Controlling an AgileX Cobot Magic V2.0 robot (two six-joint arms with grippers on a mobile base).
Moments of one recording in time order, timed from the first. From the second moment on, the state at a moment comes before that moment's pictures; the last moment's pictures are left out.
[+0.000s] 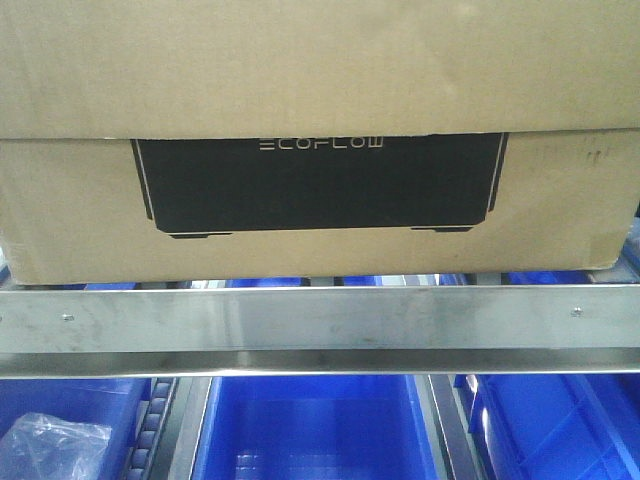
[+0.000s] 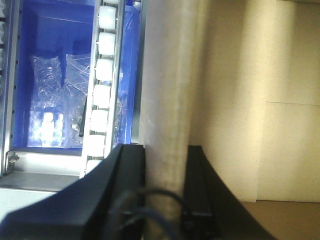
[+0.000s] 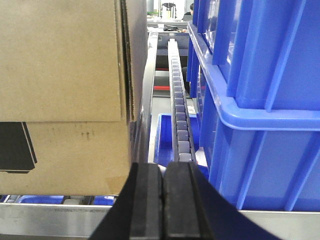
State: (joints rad) left arm -0.25 1.66 -1.79 0.09 1.20 -0.20; right arm 0.02 -0.01 0.03 0.07 0.01 -0.03
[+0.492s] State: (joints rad) left arm -0.25 1.66 -1.79 0.09 1.20 -0.20; right arm 0.02 0.22 -0.35 0.11 0.49 -0.16
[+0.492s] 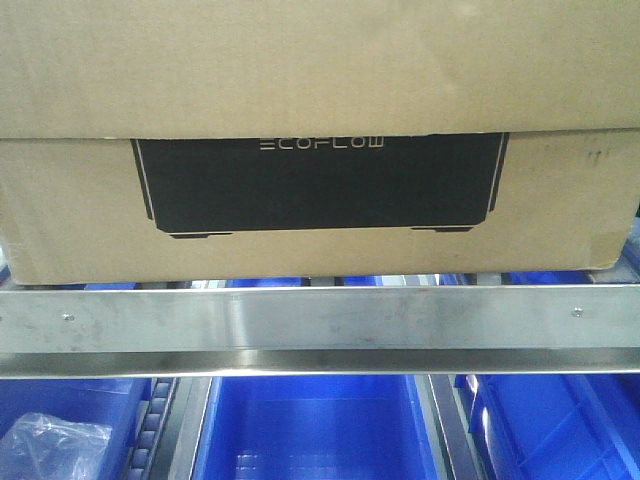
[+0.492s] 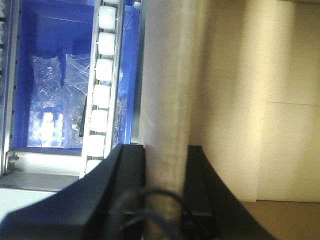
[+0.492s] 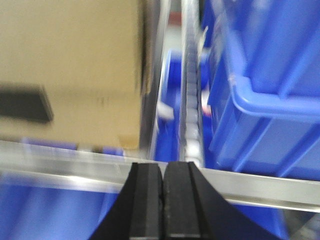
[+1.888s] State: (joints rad) left arm -0.25 1.66 -1.79 0.09 1.20 -0.20; right arm 0.05 1.50 -1.66 0.18 1.03 -0.01
